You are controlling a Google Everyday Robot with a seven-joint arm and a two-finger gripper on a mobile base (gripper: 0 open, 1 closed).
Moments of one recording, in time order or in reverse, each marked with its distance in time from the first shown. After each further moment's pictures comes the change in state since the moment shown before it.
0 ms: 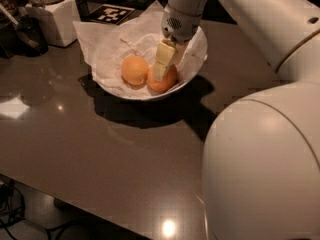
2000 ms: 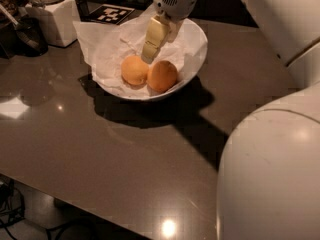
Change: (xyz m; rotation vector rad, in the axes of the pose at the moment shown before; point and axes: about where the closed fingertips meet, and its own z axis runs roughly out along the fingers) arm -0.026 0.027 -0.056 0.073 -0.102 -0.052
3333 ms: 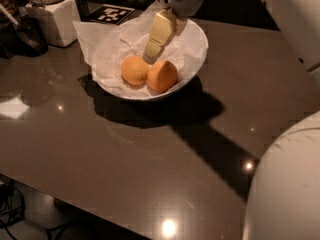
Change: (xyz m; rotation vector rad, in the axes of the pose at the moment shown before) arm 0.013 0.016 -0.021 0.012 -0.026 -0.026
